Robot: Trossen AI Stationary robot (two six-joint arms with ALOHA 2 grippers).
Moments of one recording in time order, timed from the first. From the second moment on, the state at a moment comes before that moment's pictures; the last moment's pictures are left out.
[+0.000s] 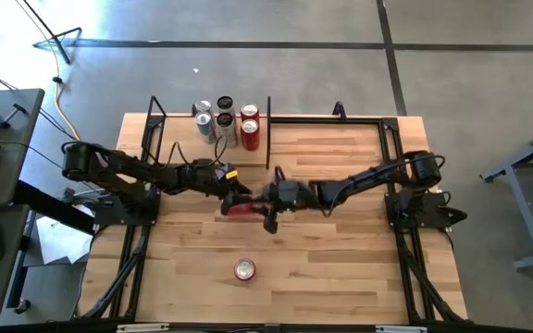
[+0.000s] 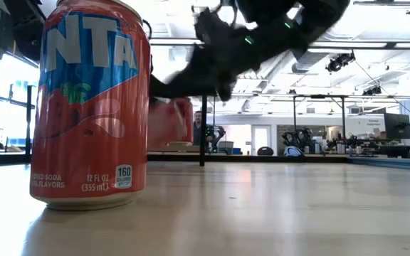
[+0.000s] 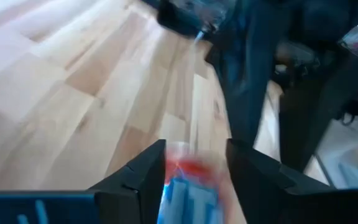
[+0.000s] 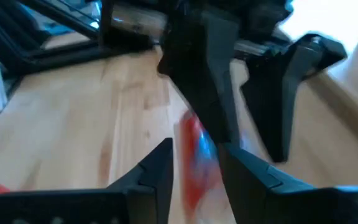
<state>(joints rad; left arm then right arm) 0.14 1.45 0.40 0.69 0.28 -0.45 0.06 1.84 1.05 0.37 0.11 0.21</state>
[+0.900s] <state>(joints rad) 0.01 1.10 0.42 0.11 0.25 -0.21 0.09 1.81 0.99 0.21 0.21 0.11</state>
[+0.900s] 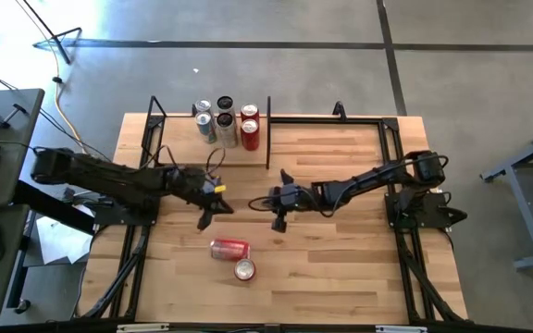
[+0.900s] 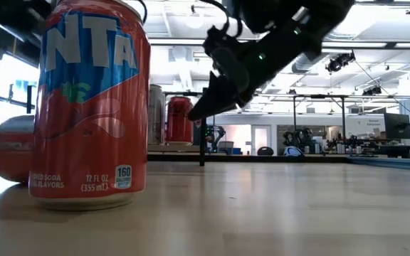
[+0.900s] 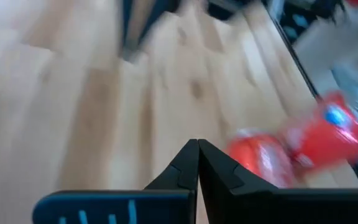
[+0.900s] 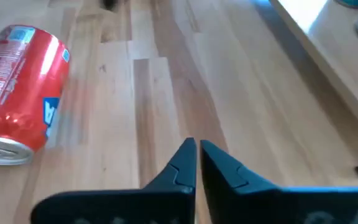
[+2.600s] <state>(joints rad) -0.45 1.69 1.05 -0.66 -0.13 -0.38 0.21 1.82 0.93 0.23 0.21 -0.01</state>
